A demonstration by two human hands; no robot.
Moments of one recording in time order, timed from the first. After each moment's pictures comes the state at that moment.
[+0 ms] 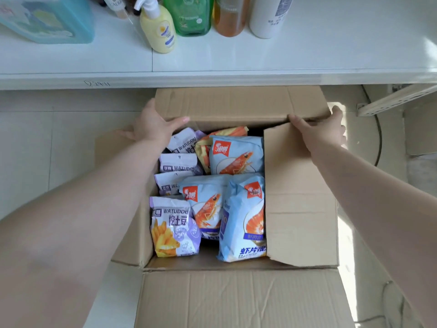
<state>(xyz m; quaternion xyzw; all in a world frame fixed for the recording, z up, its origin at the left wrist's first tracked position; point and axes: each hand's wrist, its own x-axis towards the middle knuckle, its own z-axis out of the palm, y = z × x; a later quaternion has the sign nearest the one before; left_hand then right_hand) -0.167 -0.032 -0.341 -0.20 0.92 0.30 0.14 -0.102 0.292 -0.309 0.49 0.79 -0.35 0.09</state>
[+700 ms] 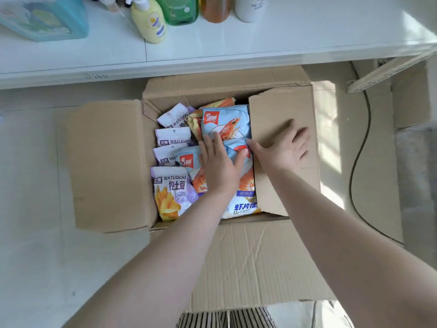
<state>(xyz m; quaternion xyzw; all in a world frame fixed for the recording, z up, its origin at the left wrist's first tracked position) -0.011 0.092 -0.301 -0.08 0.91 0.36 0.20 -0.017 0.211 -0.289 0.42 0.87 -0.23 0.15</state>
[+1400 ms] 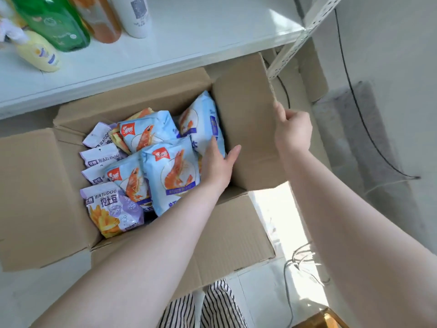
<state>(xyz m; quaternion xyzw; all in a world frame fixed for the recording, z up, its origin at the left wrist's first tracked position) 0.039 0.233 -0.240 -0.04 0.81 0.45 0.37 0.045 0.378 -0.187 0.52 0.78 -0.36 -0.01</state>
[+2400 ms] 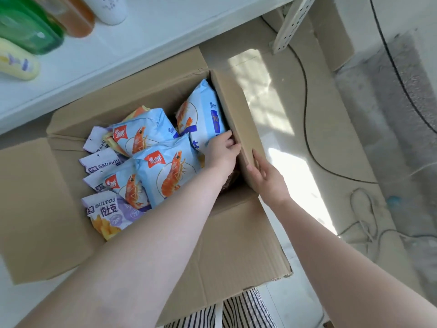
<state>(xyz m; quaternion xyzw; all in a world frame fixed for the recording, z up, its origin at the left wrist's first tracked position) 0.026 0.255 -0.305 -0.10 0.76 0.49 0.42 0.144 0.332 -0.310 0.40 0.72 -0.54 0.16</state>
